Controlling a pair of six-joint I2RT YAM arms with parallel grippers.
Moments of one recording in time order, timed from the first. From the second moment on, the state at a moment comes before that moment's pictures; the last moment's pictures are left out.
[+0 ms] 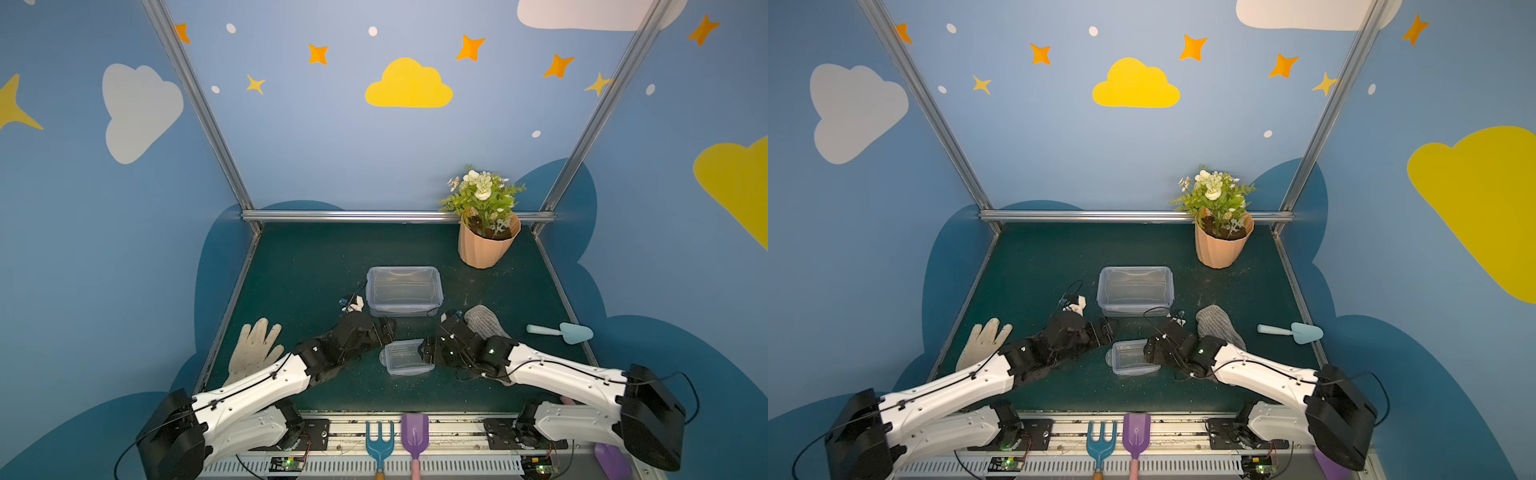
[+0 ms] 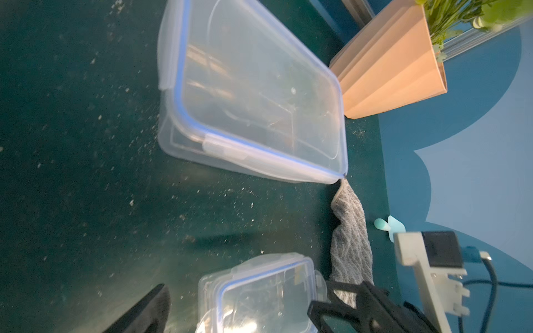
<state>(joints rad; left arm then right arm) -0.83 1.09 0.65 -0.21 -0.11 -1.01 0.99 1.15 0.63 -0.44 0.08 0.99</state>
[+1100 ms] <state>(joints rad) -0.75 1.61 0.98 -0.47 0.38 -0.58 1.04 1.16 0.46 -0.06 -0.13 1.11</state>
